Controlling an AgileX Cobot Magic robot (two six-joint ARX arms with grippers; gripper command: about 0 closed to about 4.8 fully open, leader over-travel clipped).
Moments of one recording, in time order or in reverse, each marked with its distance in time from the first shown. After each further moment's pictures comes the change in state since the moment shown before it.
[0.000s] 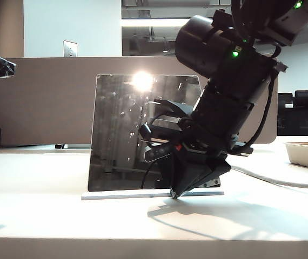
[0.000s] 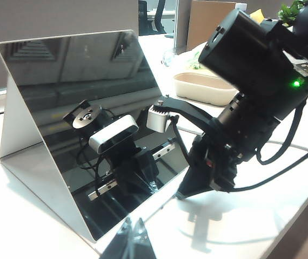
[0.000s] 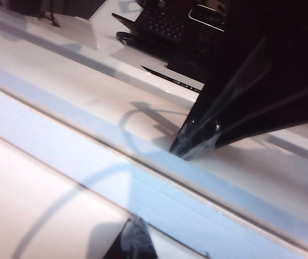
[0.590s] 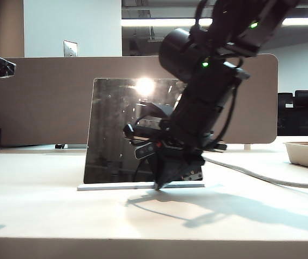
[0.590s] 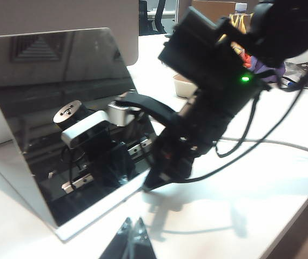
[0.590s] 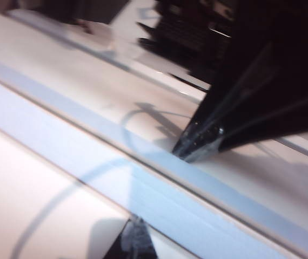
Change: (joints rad) left arm 0.000 0.000 0.000 0.000 0.000 0.000; right arm -0.023 0.156 0.208 -0.037 -0.027 -0.030
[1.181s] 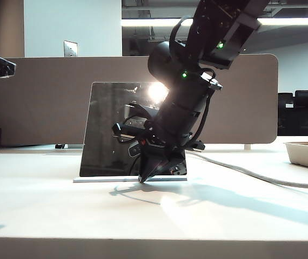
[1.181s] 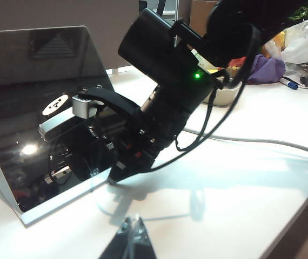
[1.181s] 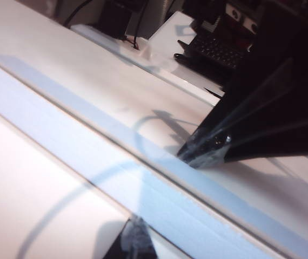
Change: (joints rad) left arm 0.000 0.000 0.000 0.000 0.000 0.000; right arm -0.042 0.154 0.202 -0.021 -0.050 -0.042
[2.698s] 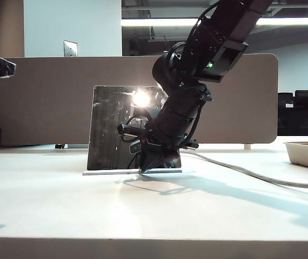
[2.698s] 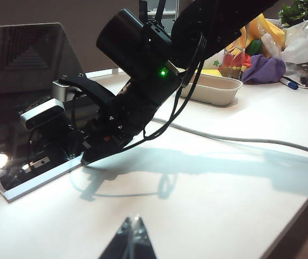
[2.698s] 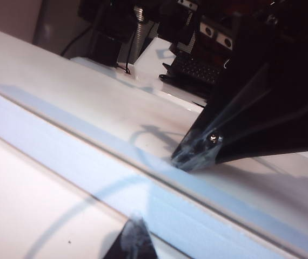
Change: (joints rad) left arm 0.000 0.000 0.000 0.000 0.000 0.000; right arm -0.063 0.135 0.183 0.048 -0.033 -0.012
